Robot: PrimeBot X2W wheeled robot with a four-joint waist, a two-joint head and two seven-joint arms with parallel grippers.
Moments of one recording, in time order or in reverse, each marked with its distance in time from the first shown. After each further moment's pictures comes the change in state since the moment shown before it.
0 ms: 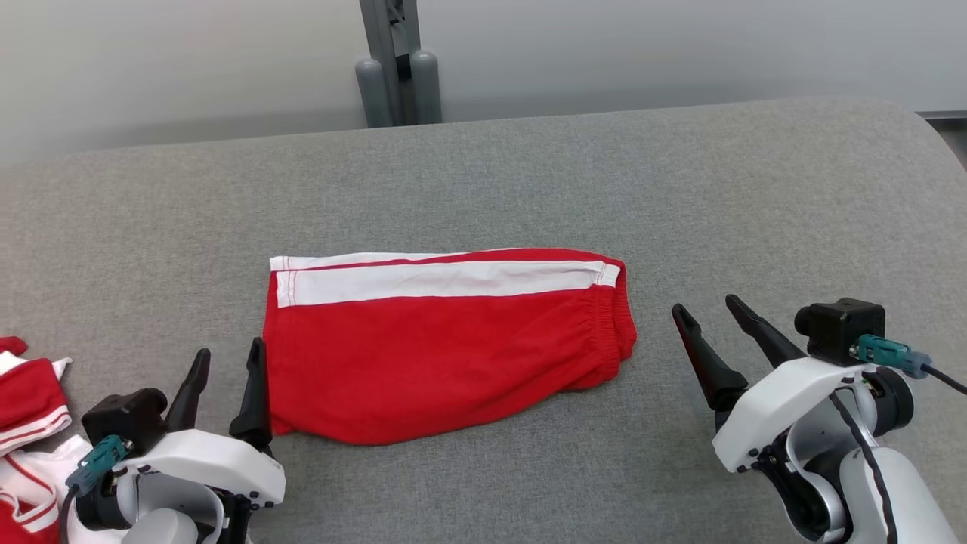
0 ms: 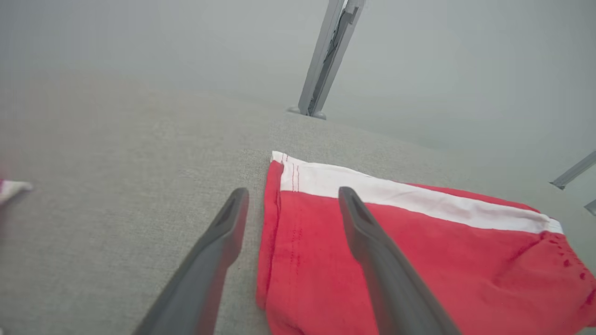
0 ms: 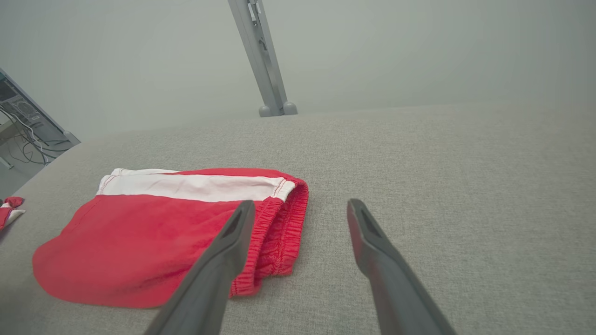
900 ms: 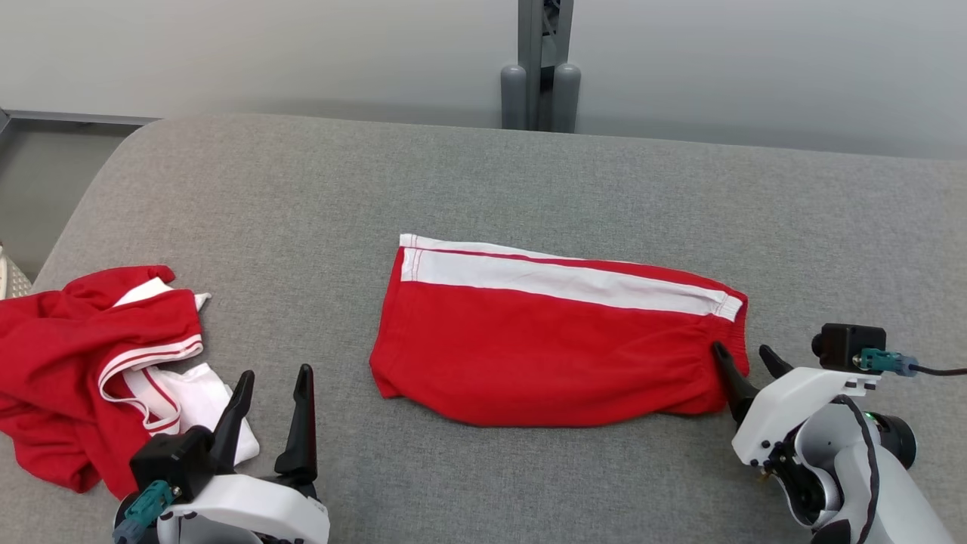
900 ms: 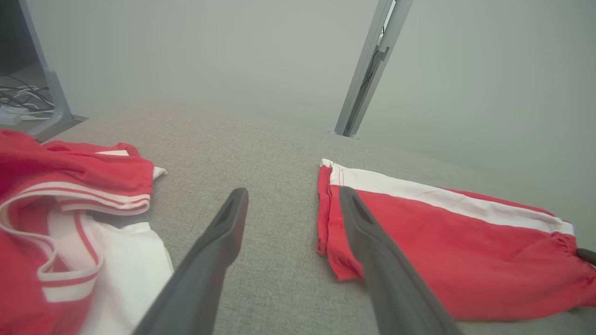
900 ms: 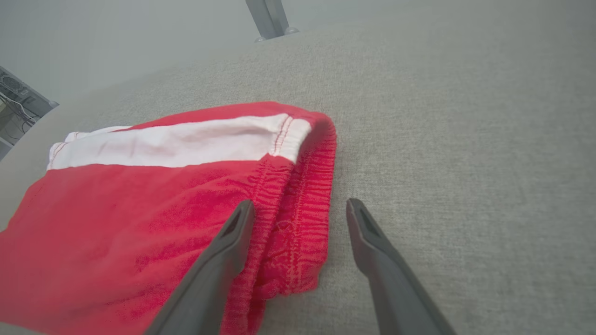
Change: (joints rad) left arm 0.102 0.003 -0.069 -0.170 0.100 0.069 -0.045; right arm -0.167 0.001 -0.083 0.557 0.047 0.000 -0.138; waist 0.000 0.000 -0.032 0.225
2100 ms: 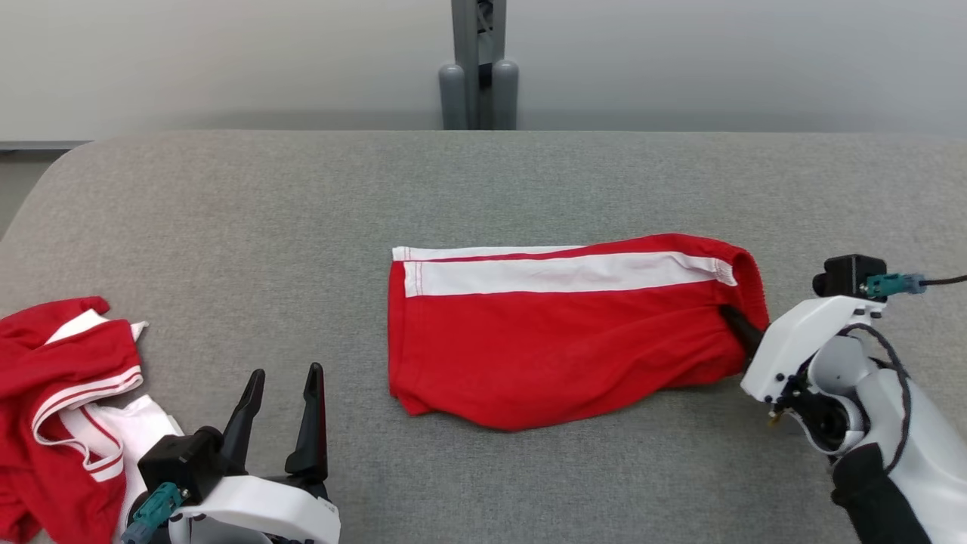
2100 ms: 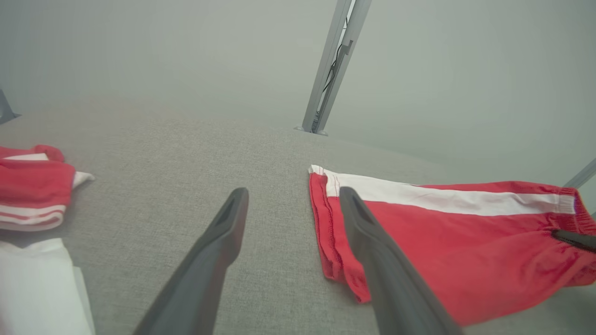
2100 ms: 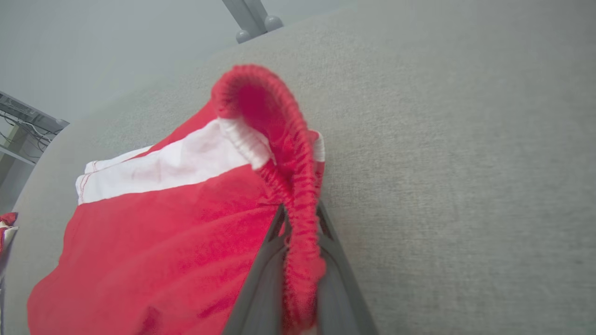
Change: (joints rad) left arm 0.001 -0.020 -0.005 -0.006 -0.003 -0.002 -0.012; right arm -0.200 -0.100 0.176 0.162 0.291 0.000 0.133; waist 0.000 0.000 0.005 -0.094
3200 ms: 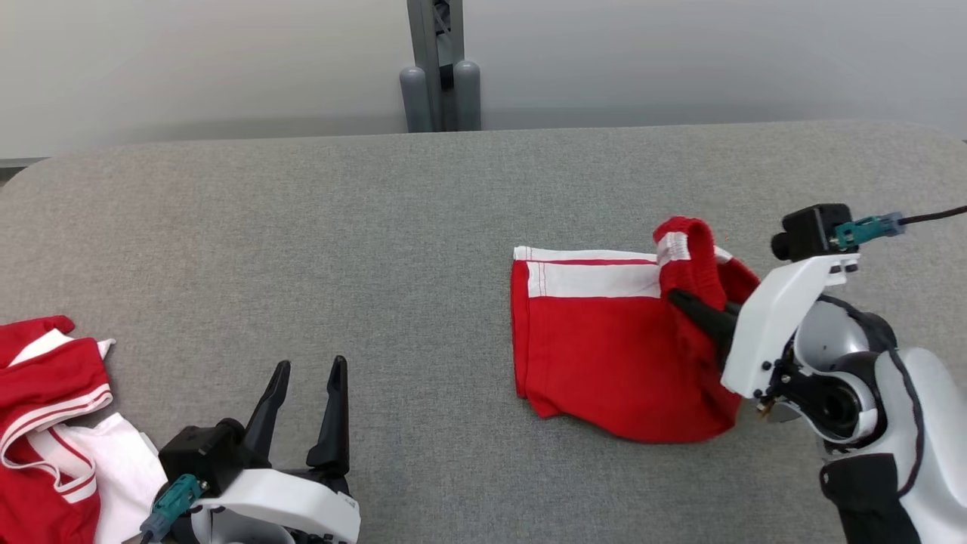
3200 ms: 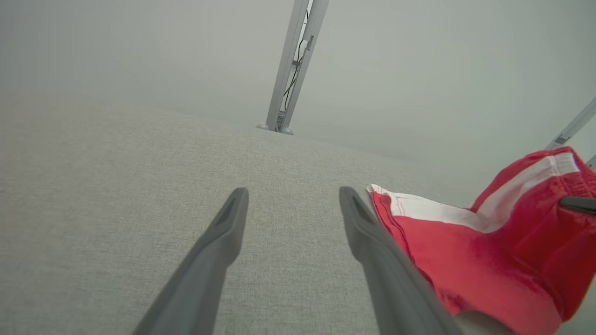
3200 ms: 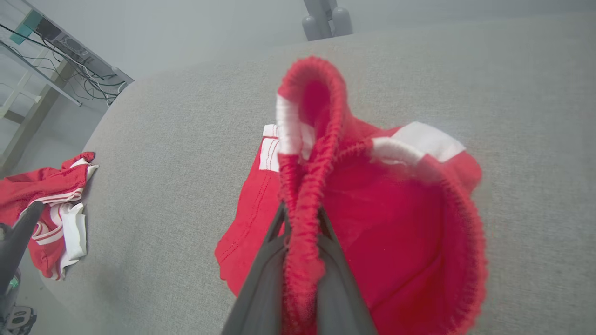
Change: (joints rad) left arm -0.025 -0.026 -0.024 0.006 -0.007 -0.025 -0.001; right arm 0.133 0.031 -0.113 -0.586 -0.067 0.000 0.500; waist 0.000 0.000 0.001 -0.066
